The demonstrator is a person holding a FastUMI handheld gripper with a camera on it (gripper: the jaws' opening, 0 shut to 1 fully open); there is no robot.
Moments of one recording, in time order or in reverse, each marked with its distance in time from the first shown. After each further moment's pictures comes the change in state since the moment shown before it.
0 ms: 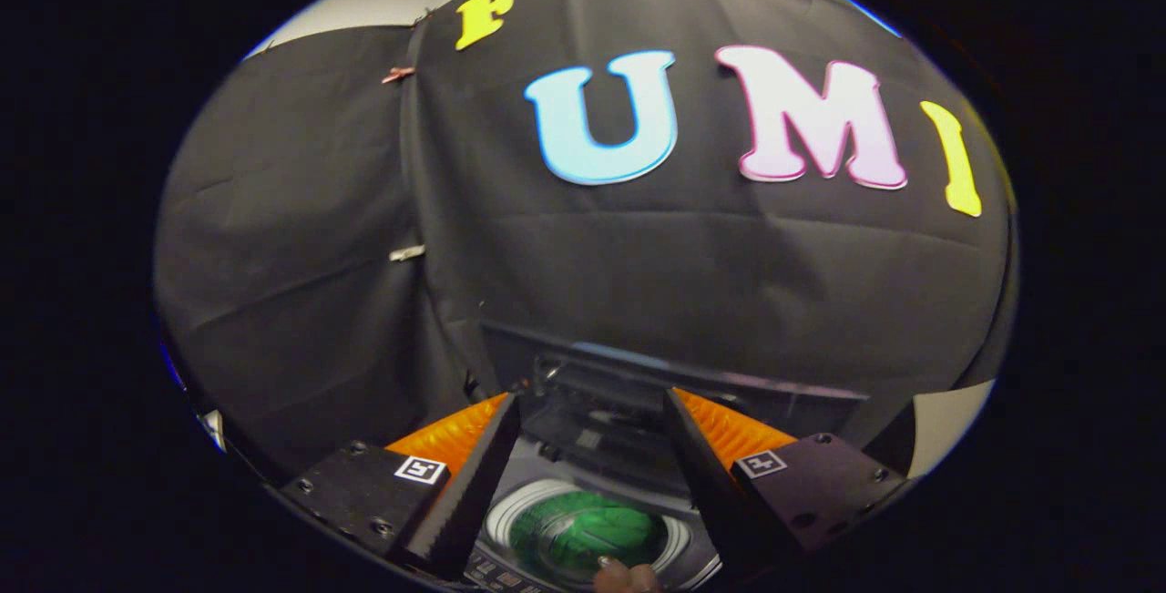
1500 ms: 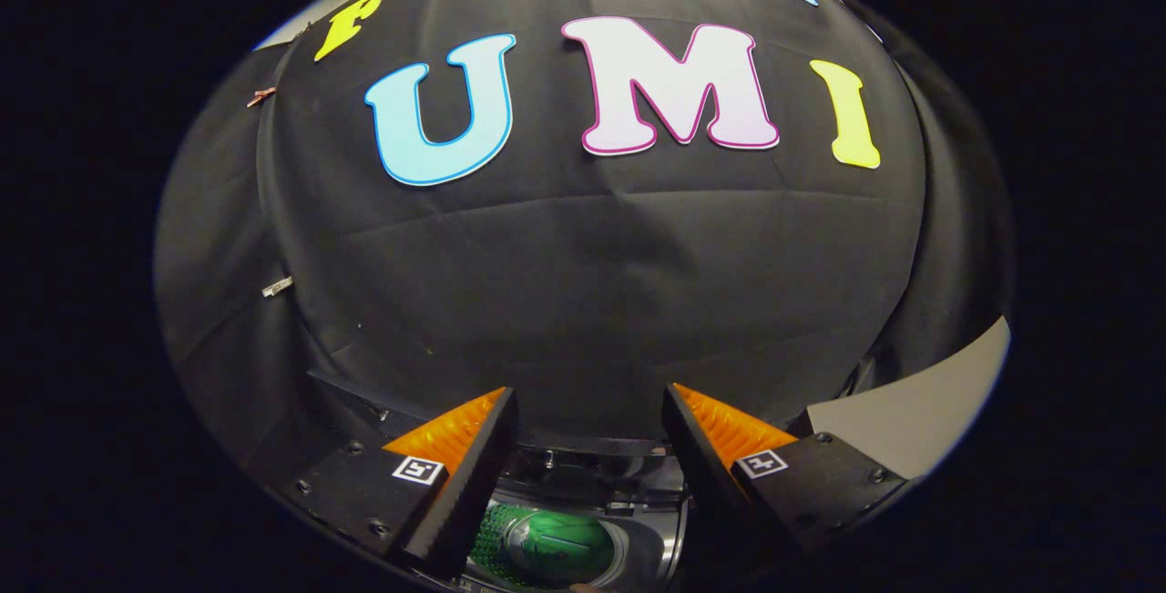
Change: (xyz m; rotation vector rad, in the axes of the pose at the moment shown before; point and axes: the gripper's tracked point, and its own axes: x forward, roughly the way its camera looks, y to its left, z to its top) arm 0.013 -0.087 -0.006 0.138 0.114 -0.322
